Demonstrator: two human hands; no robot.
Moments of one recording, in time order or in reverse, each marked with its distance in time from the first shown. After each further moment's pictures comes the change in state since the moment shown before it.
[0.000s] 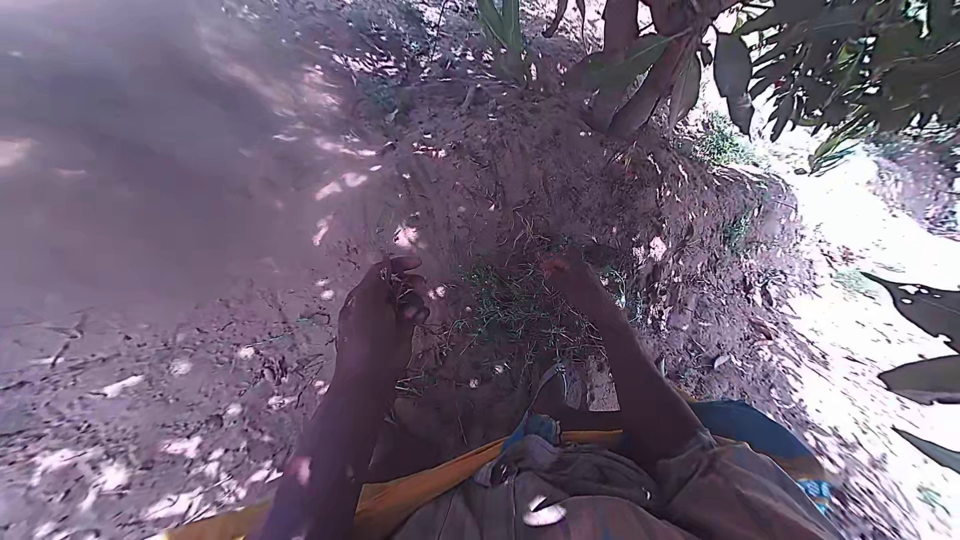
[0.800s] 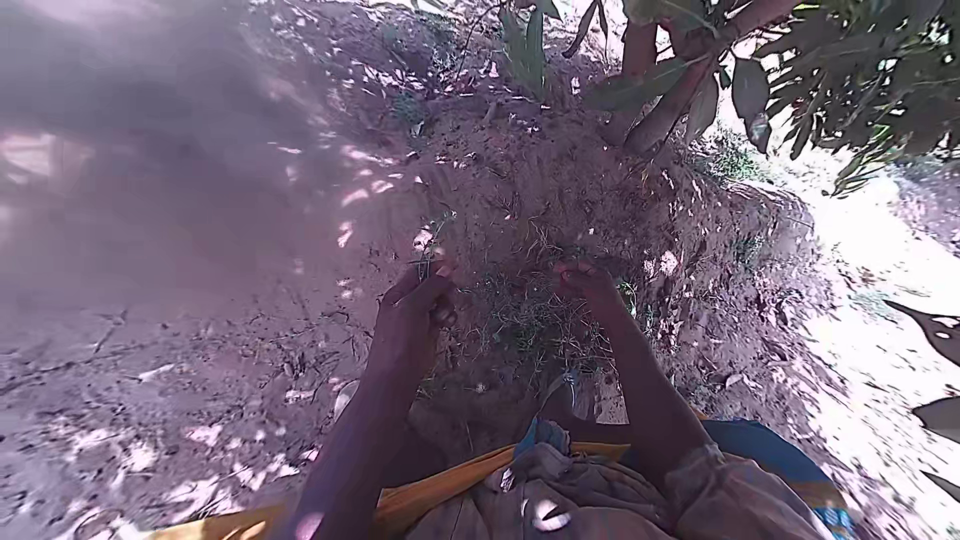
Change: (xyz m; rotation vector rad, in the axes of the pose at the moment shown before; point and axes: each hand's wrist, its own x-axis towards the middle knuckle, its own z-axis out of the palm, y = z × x) left_hand -0.011 0.004 0.007 0.070 -0.086 0.026; right_hand 0.002 0.009 0.007 0.652 0.072 0.008
